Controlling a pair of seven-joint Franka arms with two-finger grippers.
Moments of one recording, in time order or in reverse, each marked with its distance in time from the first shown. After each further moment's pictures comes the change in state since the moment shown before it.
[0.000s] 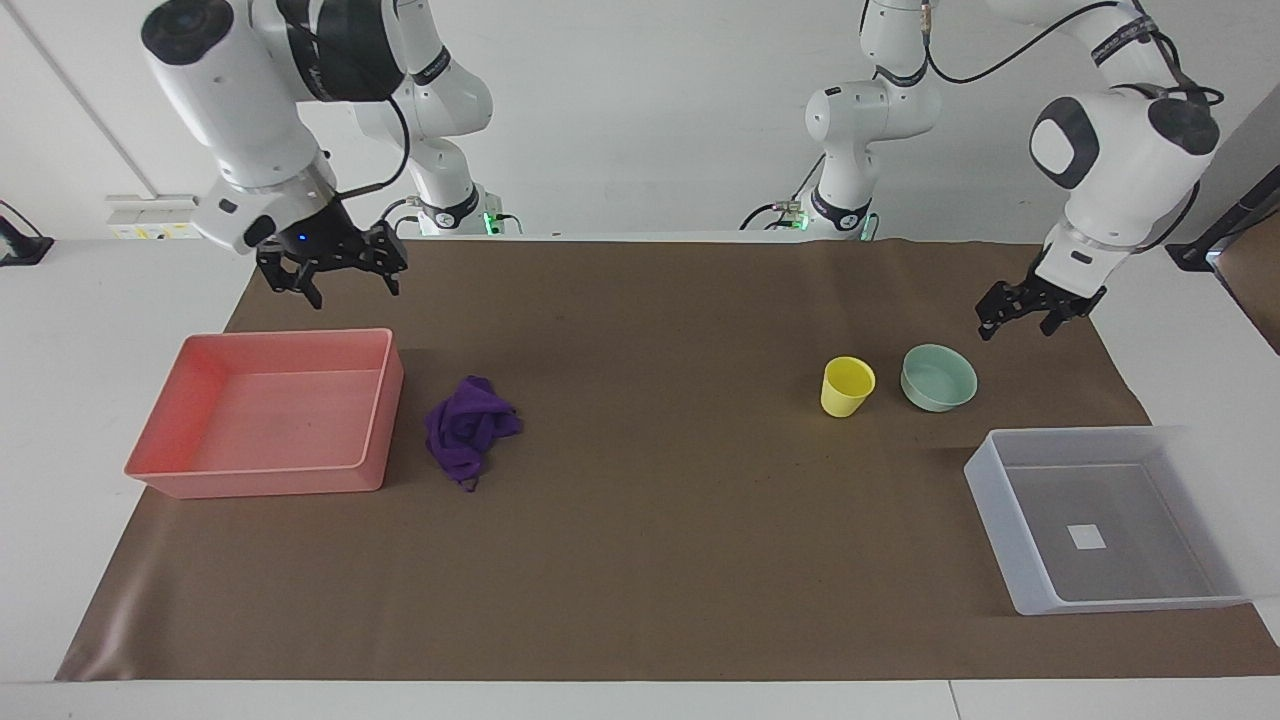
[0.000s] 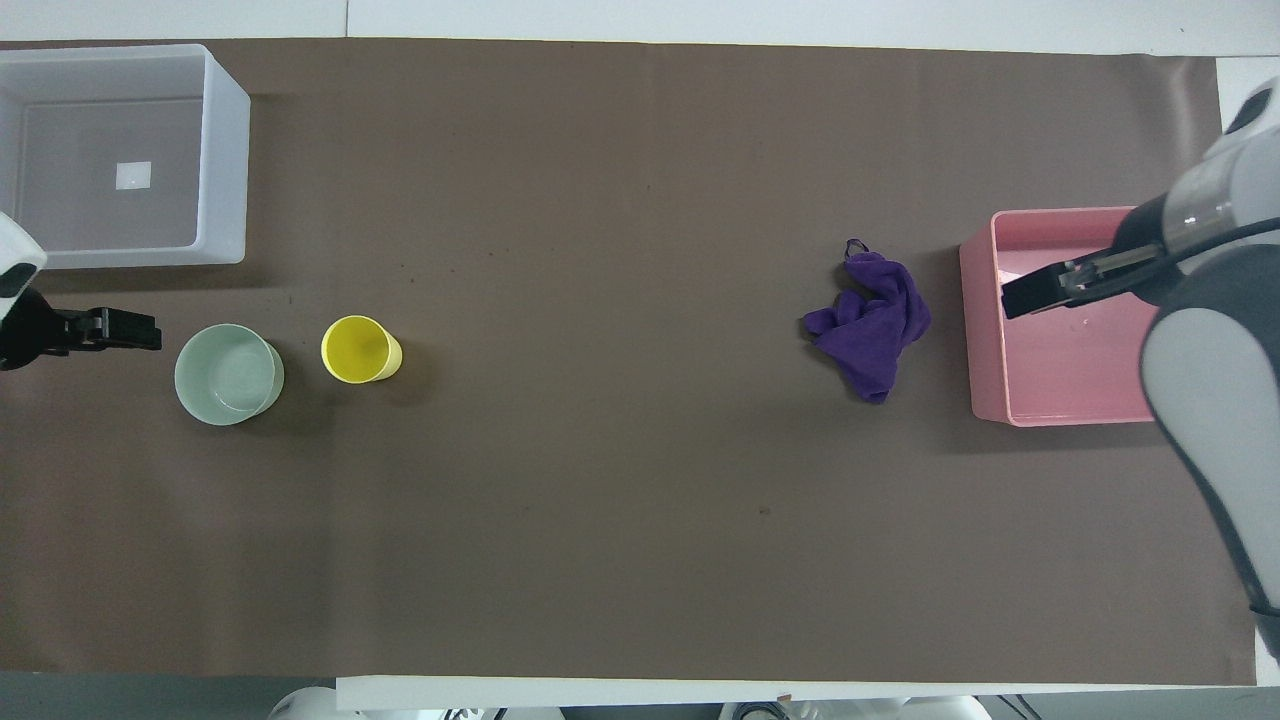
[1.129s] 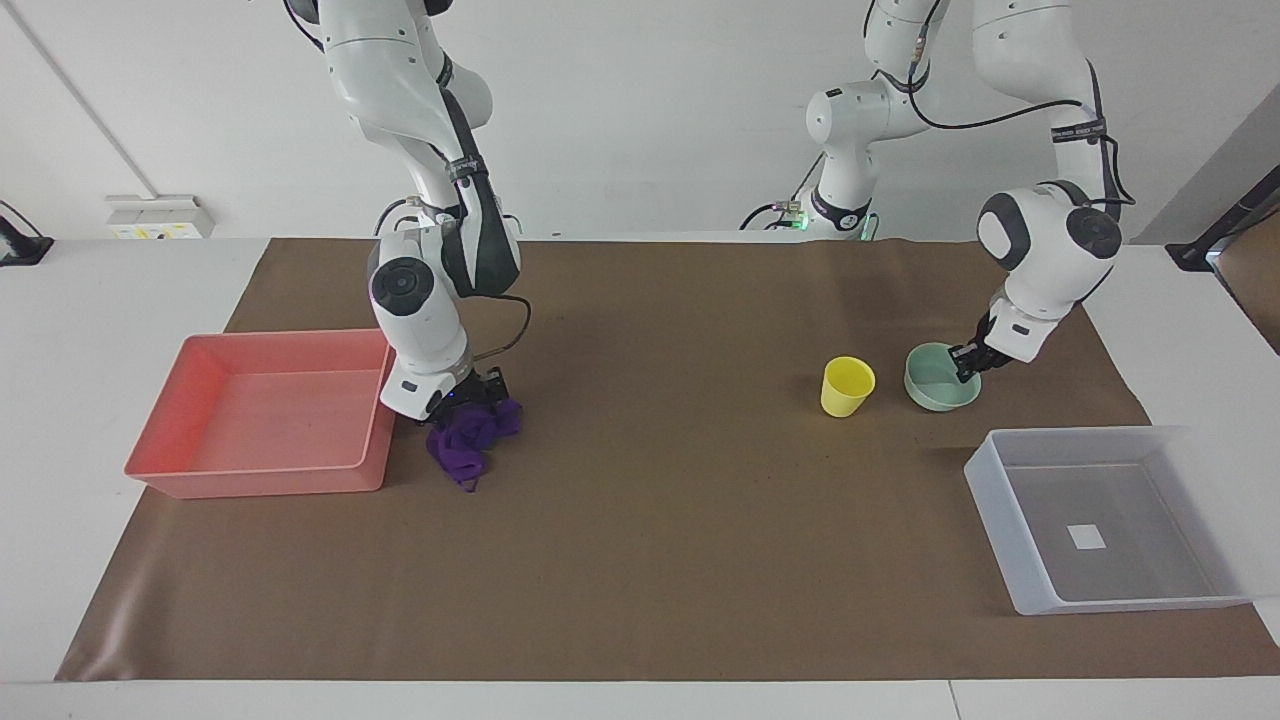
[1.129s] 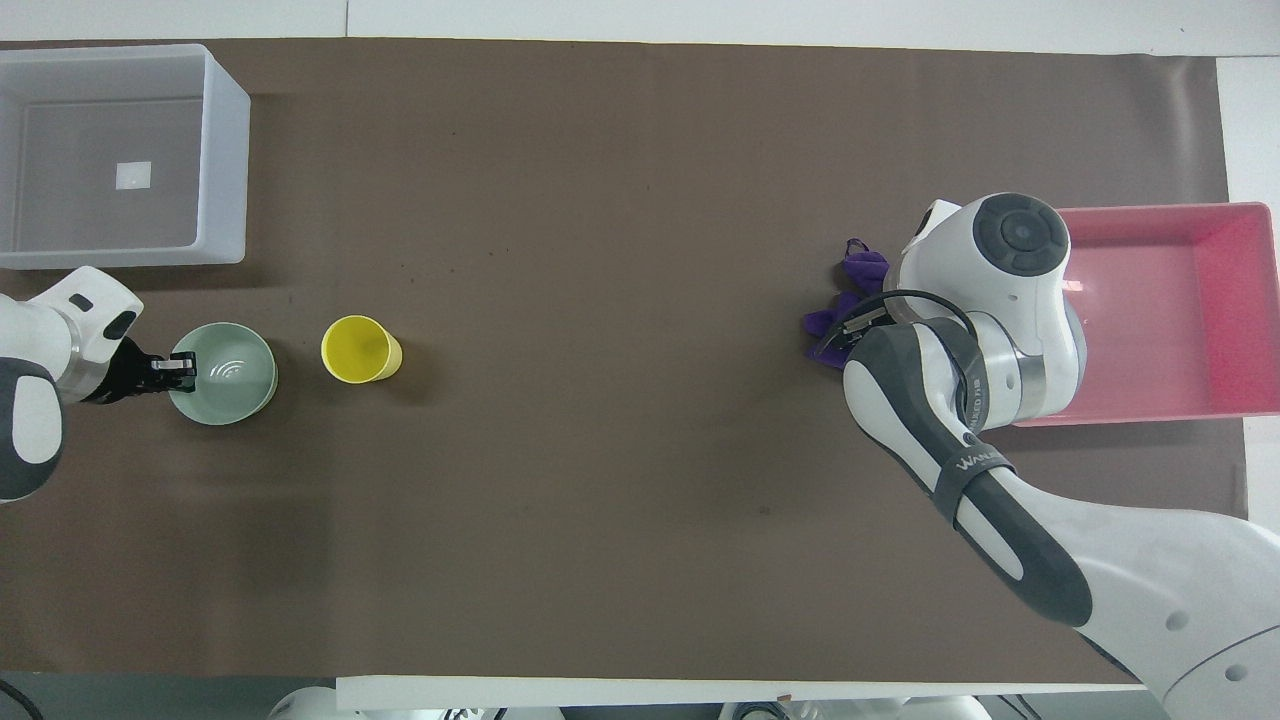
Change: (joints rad) left arm 0.051 0.092 -0.009 -0.062 -0.001 0.050 -0.061; right arm 0.090 0.250 0.001 -0.330 0.000 0.571 0.000
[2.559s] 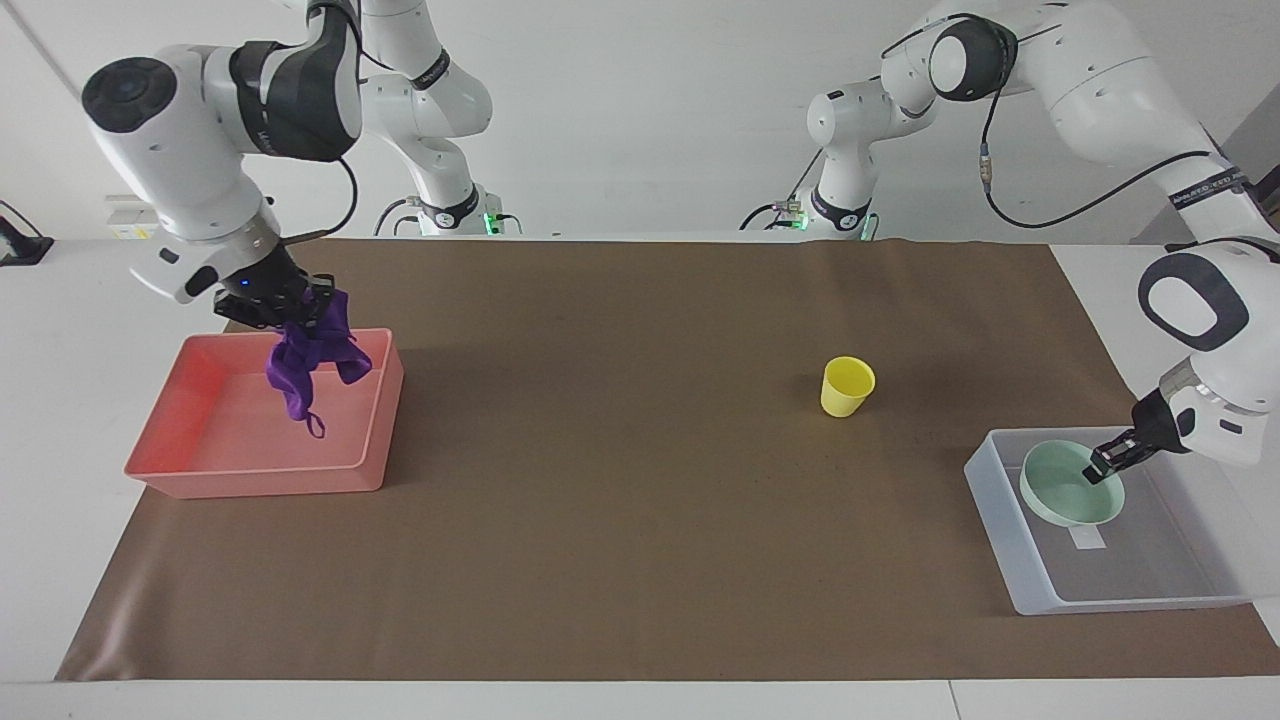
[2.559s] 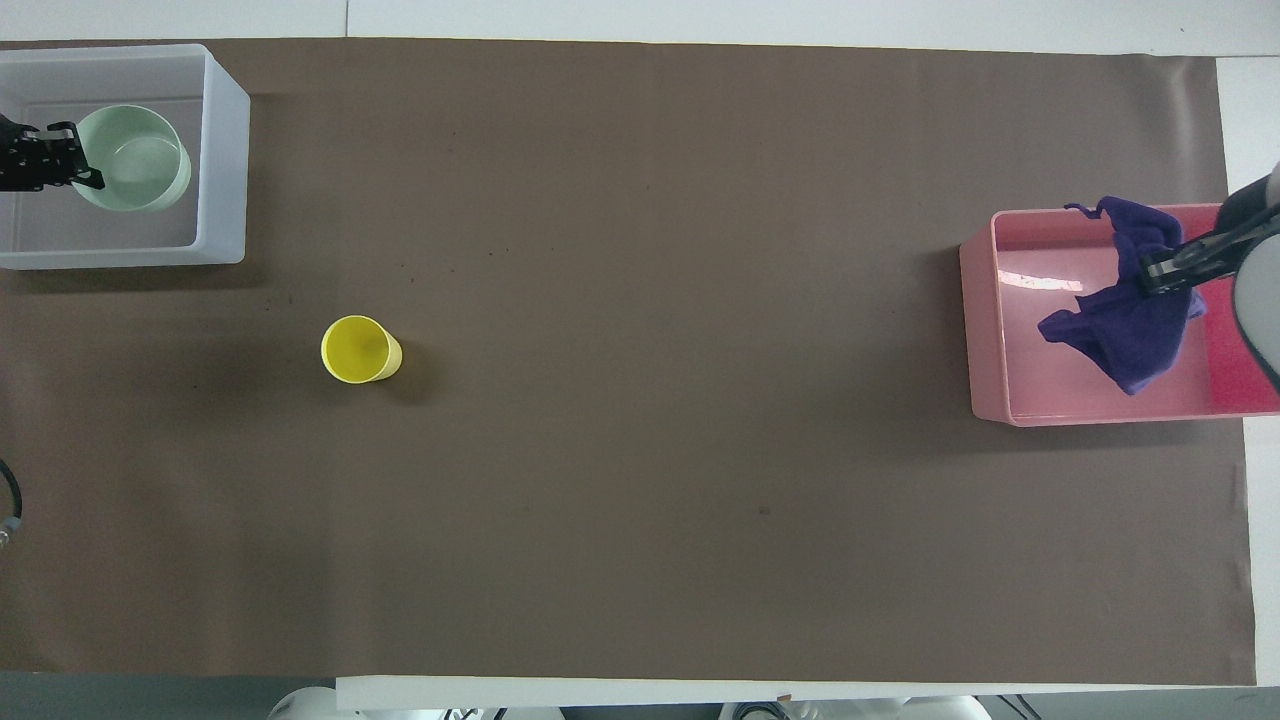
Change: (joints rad) left arm 0.075 0.570 0.008 0.853 -0.150 -0.120 -0.016; right arm -0.327 -0.211 -0.024 0.354 -0.080 -0.587 -0.221
